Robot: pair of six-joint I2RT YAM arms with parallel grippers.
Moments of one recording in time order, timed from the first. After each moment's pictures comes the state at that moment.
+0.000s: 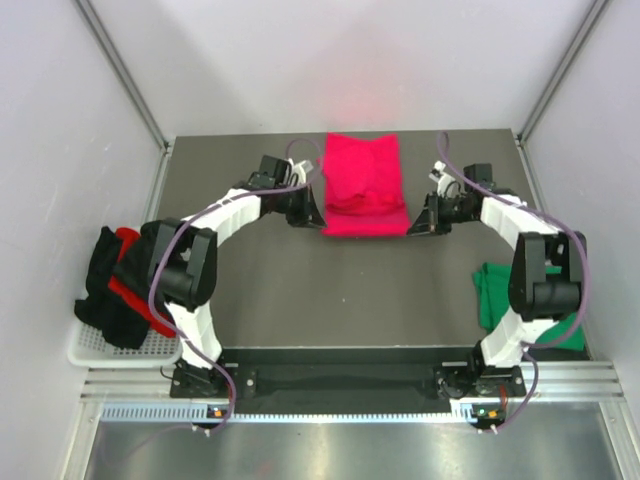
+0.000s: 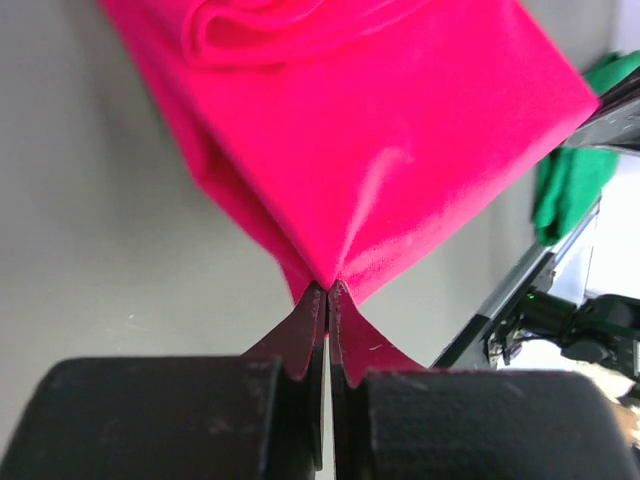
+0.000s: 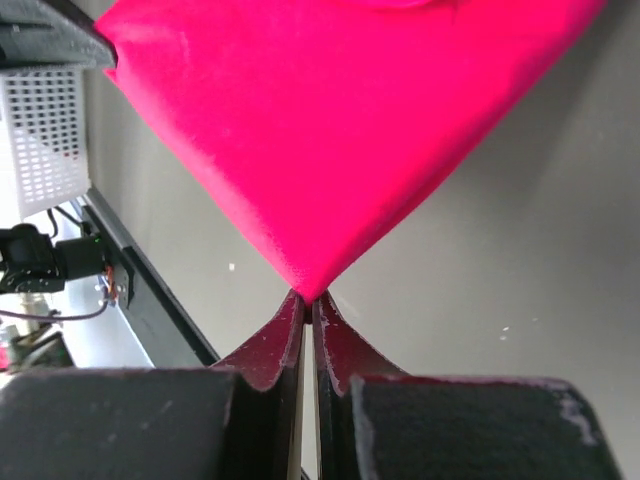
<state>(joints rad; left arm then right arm) -0.35 1.90 1.34 -0.35 0.64 -0.44 0.02 1.73 1.13 -0.52 -0.84 0.06</state>
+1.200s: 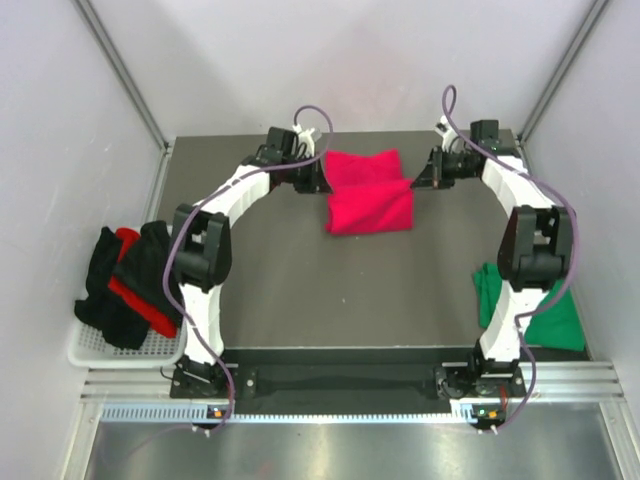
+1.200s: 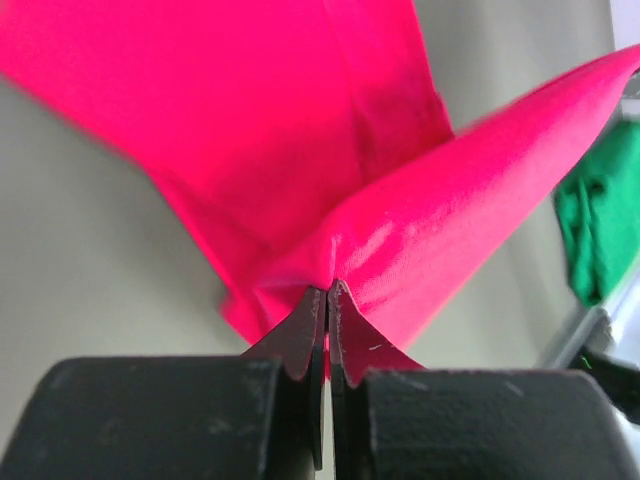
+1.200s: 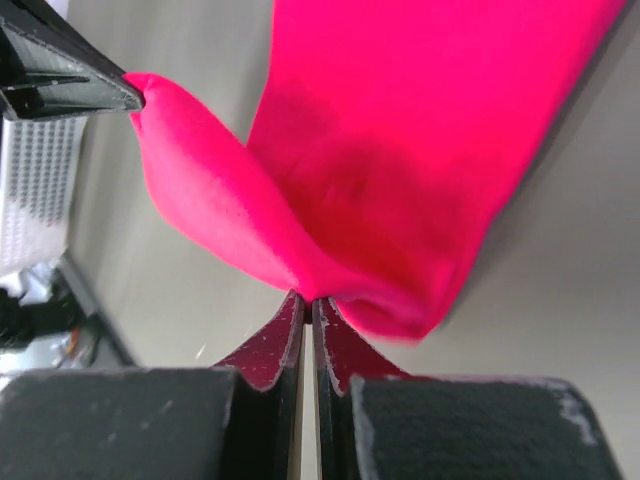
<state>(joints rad) -0.34 2.04 1.67 -0.38 0.58 -0.32 -0.01 1.92 1.57 -0.61 -0.85 0.00</state>
